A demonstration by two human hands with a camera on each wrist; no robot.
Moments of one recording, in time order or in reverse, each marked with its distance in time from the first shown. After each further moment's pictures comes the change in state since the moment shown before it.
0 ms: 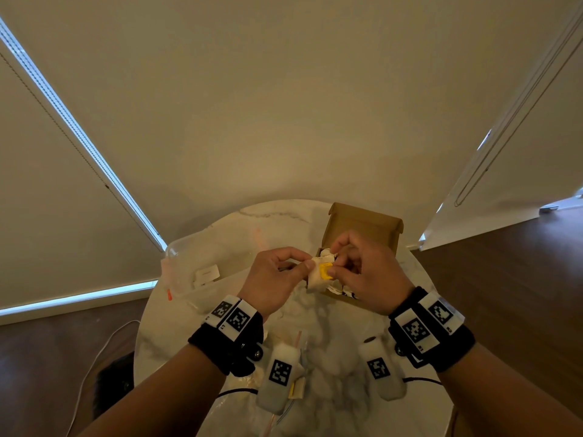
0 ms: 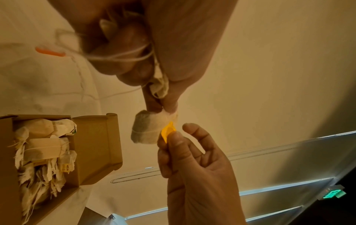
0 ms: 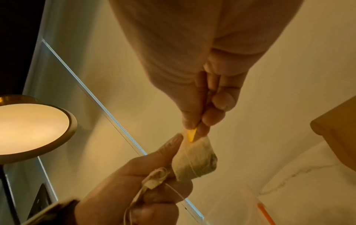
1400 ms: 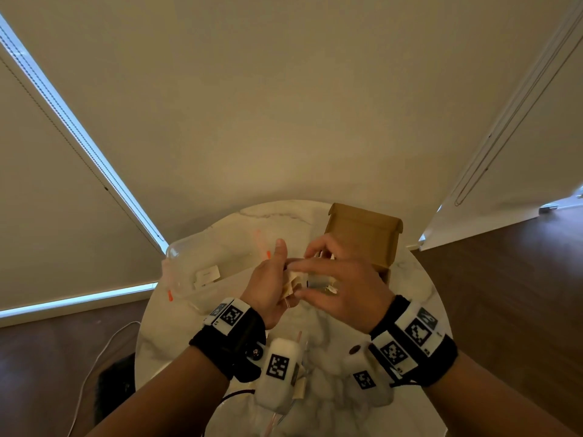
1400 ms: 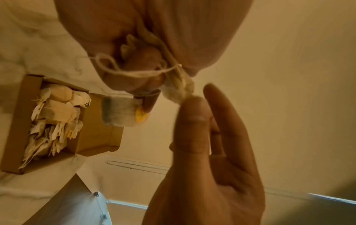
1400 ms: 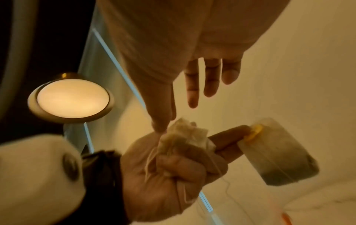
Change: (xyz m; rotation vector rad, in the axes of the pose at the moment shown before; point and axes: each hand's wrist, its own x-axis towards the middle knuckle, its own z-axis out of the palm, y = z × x) left_hand 0.007 -0.016 -0.005 -0.385 -0.112 -0.323; right_hand -0.009 -0.021 0.023 -0.249 -0.001 -0.430
